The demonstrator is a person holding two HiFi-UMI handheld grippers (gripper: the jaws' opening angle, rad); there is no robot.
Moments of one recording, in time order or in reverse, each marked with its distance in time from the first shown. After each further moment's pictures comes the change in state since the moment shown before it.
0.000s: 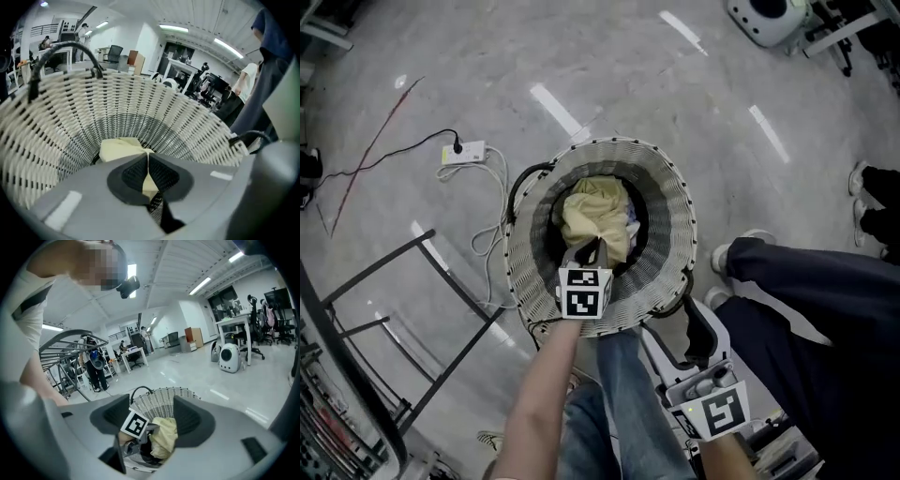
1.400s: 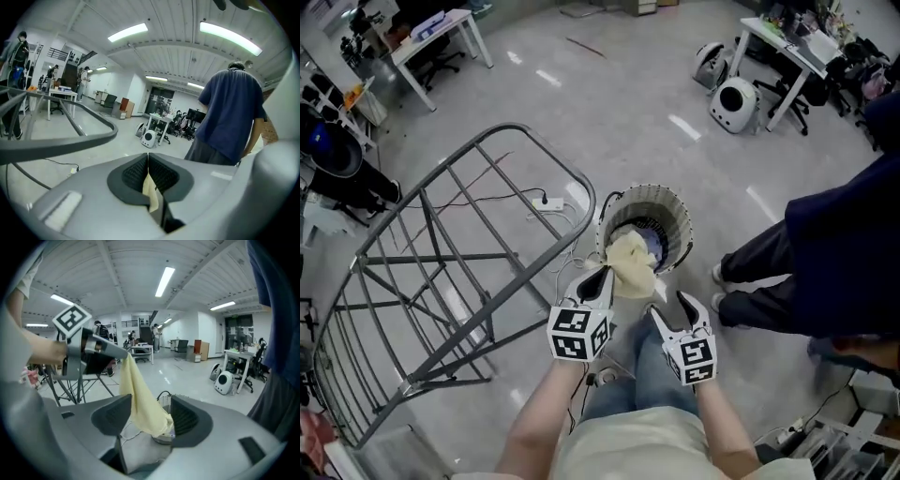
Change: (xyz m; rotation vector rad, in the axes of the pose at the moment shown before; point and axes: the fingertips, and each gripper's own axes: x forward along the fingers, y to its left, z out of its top) left arm -0.551 -0.095 0.099 0.078 -0.467 -0.099; right arm -0.193 0.237 0.057 -0.272 0.083 -0.070
